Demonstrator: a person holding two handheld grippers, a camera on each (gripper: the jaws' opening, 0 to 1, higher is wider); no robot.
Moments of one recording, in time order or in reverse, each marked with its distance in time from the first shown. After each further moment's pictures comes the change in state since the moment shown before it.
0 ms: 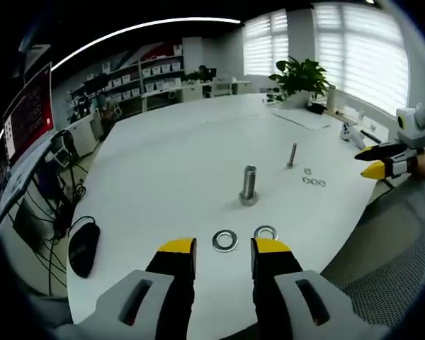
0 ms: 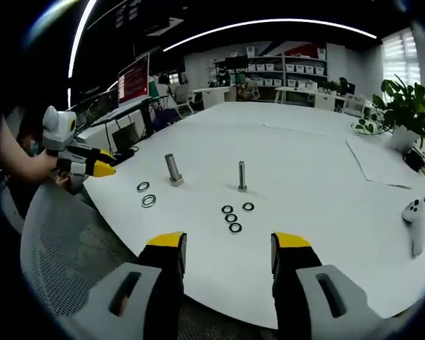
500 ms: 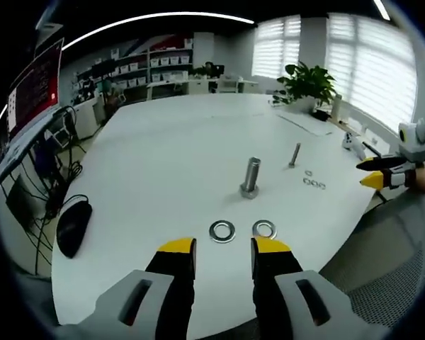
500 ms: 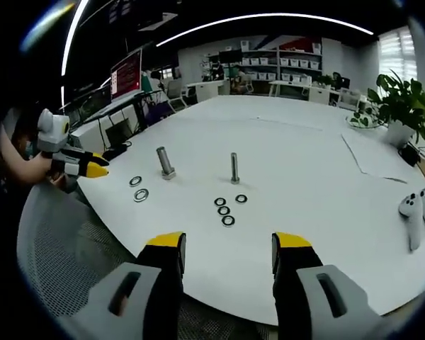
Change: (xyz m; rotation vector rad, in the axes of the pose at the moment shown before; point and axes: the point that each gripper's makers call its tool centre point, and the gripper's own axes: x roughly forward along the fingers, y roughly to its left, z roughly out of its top) left arm 0.005 0.007 -0.016 -0.133 0.014 -0.013; right arm 0.002 -0.005 -0.008 0.014 0.034 -0.026
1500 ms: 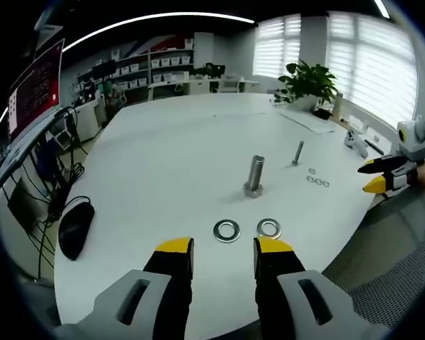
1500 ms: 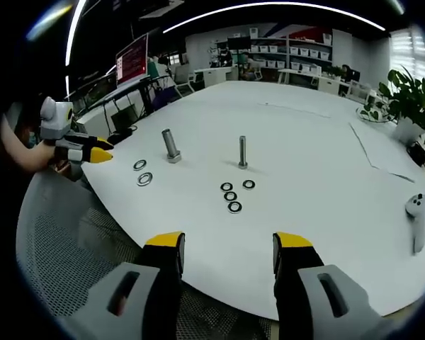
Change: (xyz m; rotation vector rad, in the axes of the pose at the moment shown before) left arm 0.001 0.003 0.000 0.050 -0.003 0.015; right arm 0.006 0.007 -0.012 -0.027 0.085 0.041
